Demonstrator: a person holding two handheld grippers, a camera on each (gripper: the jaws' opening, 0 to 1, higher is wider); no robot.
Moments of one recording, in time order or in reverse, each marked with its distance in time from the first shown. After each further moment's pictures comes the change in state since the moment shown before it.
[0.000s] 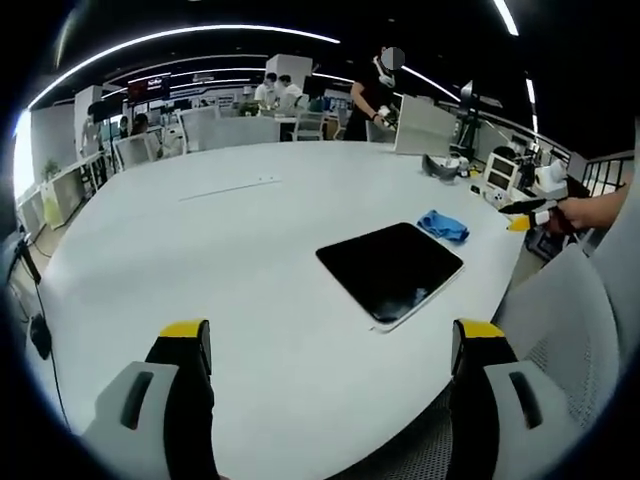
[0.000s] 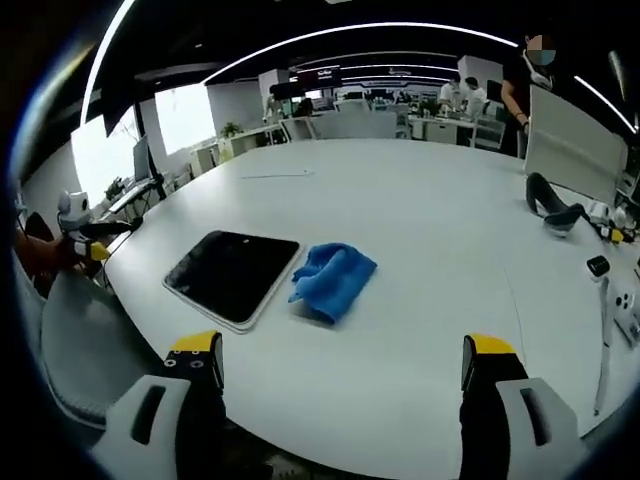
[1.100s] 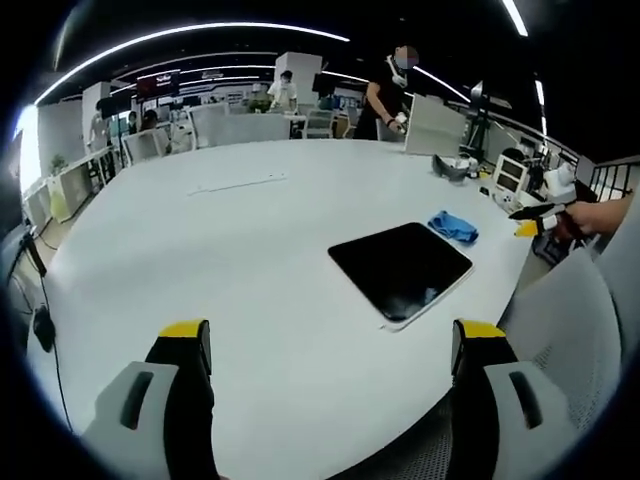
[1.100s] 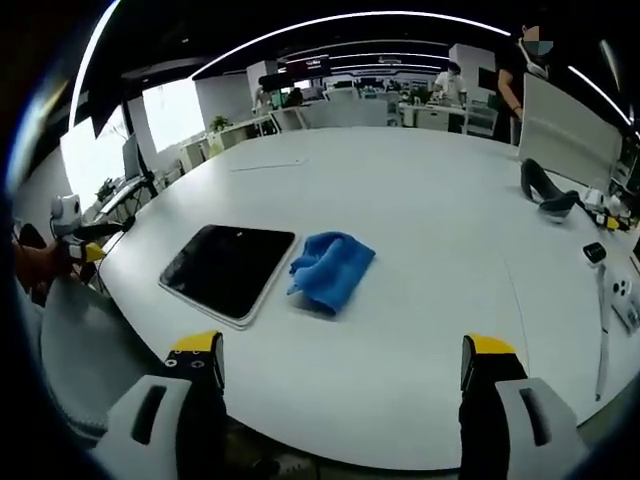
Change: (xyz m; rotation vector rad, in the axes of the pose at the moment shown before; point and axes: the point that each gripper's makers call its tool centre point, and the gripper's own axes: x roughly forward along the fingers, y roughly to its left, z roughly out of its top) left arm -0.001 0.007 -0.003 -0.029 0.012 0.023; right arm 0.001 0.004 -0.005 0.037 0.047 -0.031
